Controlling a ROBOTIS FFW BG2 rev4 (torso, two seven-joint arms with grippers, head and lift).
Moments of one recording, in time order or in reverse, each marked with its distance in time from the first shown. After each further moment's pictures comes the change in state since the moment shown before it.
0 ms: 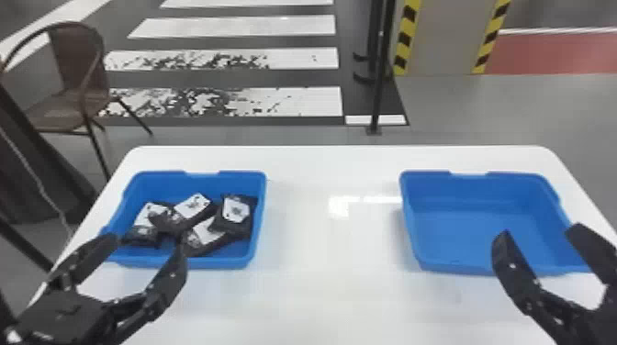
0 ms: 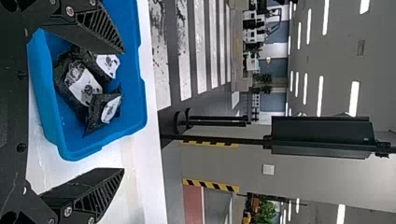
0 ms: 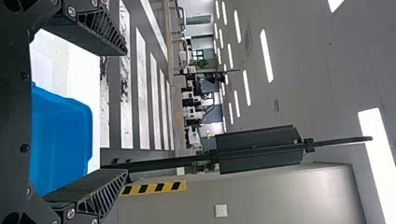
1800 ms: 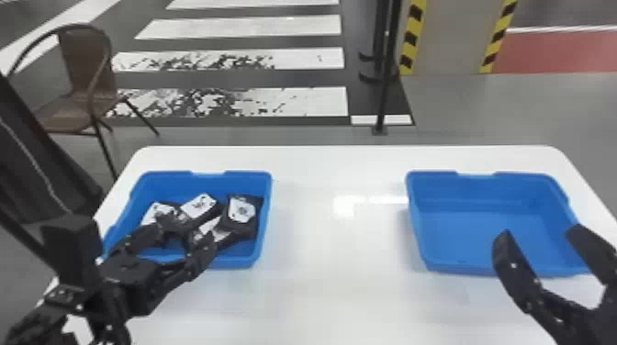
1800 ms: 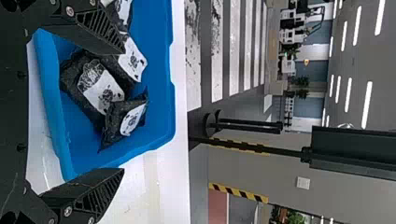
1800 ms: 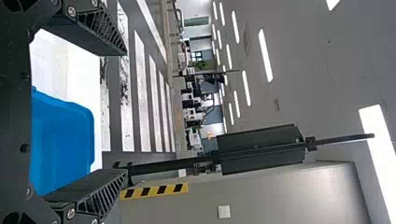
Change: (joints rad) left arm -0.316 0.042 -0.047 0.215 -0.061 0.260 -0.001; right arm -0.018 0.000 0.015 0.024 -0.013 0.000 0.001
